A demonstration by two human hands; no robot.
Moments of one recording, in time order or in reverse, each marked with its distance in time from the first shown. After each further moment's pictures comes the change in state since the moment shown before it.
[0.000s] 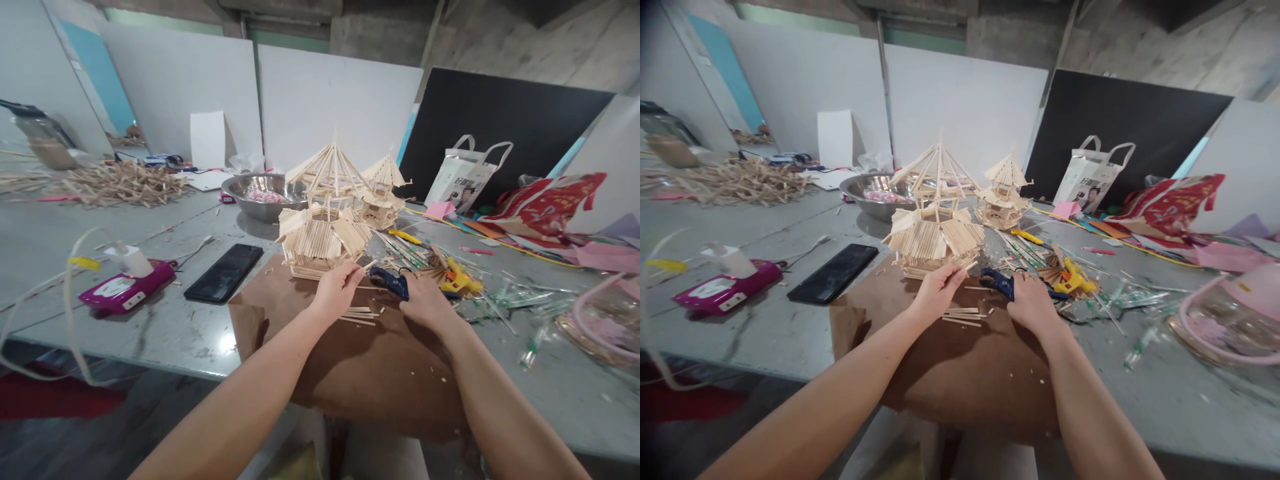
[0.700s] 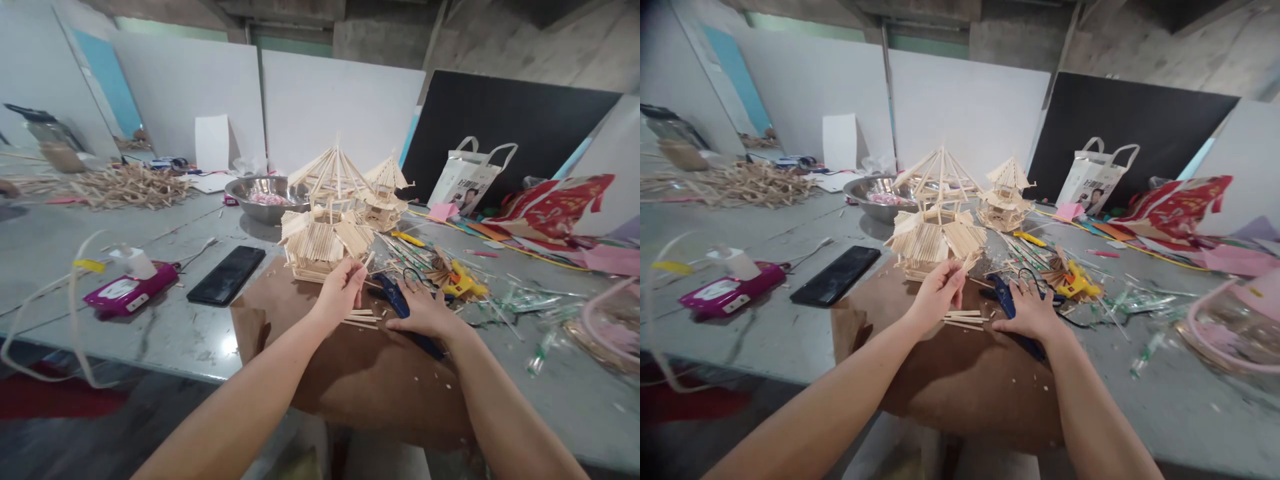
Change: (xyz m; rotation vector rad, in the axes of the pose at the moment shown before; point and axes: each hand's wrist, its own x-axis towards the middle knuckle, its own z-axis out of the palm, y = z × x) left_hand -0.002 0.013 -0.002 -0.559 -0.020 -0.171; right_hand -0.003 -0.001 0.003 0.124 -0.321 0.059
